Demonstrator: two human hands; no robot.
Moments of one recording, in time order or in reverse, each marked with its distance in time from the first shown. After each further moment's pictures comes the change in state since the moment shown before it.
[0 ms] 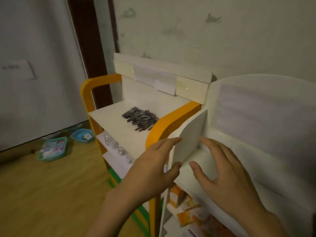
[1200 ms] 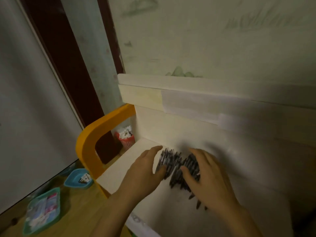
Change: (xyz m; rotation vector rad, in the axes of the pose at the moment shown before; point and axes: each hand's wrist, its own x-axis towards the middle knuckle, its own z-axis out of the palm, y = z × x) left_hand 0.269 -0.463 -0.115 0.062 -0.135 -0.144; right_hand 0.393 -0.086 0.344 -0.035 0.039 0.237
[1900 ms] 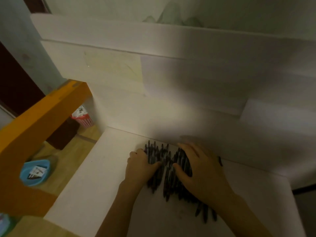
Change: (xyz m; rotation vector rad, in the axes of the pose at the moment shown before) left_hand 0.153 -0.126 0.152 -0.071 -0.373 -0.332; right_hand 0.087 0.040 0.096 -0.303 -0.189 0.210
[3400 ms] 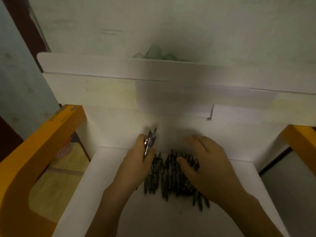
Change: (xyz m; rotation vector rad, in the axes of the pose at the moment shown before) left_hand -0.058 0.033 -0.101 -0.347 -0.043 0.573; right_hand -0.047 -0.056 -0.075 -0.055 0.248 0.151
